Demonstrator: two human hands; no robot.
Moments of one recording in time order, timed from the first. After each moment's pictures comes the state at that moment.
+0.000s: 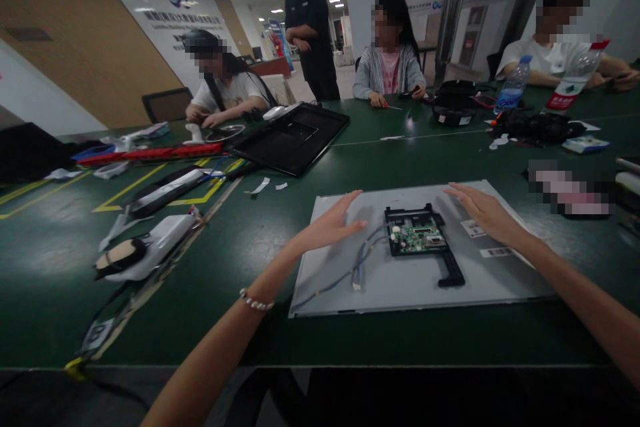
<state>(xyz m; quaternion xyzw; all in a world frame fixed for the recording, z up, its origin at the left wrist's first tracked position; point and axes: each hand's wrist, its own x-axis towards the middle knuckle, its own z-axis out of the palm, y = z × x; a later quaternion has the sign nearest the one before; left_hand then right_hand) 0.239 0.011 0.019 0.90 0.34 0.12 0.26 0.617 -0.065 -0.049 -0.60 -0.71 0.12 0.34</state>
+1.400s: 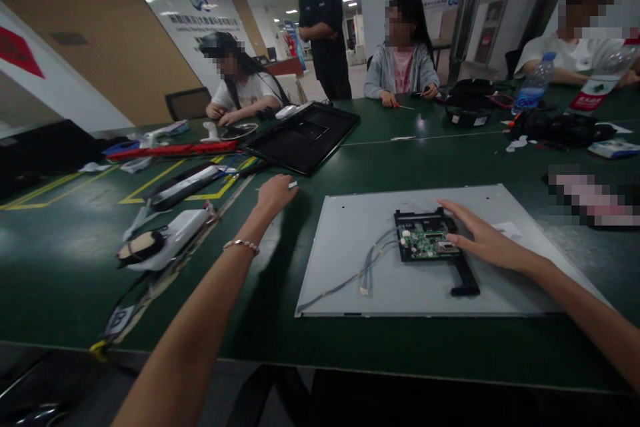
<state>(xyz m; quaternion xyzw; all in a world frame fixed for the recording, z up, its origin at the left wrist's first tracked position) 0.122 0.135 0.017 0.76 0.65 -0.01 -0.10 0.583 -0.084 -0.053 -0.50 -0.78 0.24 0.29</state>
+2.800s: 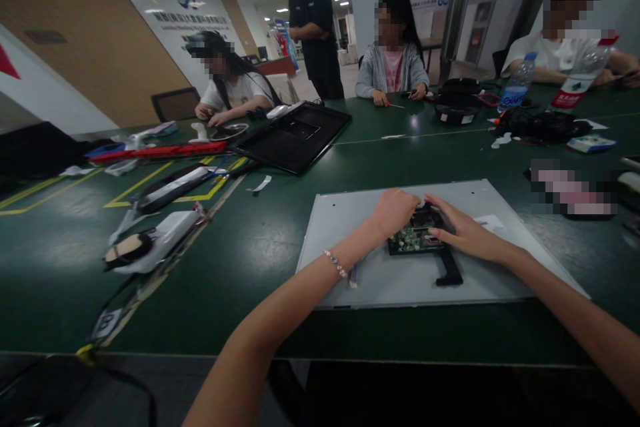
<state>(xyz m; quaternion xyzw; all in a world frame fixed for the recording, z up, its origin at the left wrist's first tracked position) 0.386 0.014 -0.011 0.95 0.28 0.10 -0.05 0.578 -0.085 -0.050 -0.50 -0.77 0.22 0.32</state>
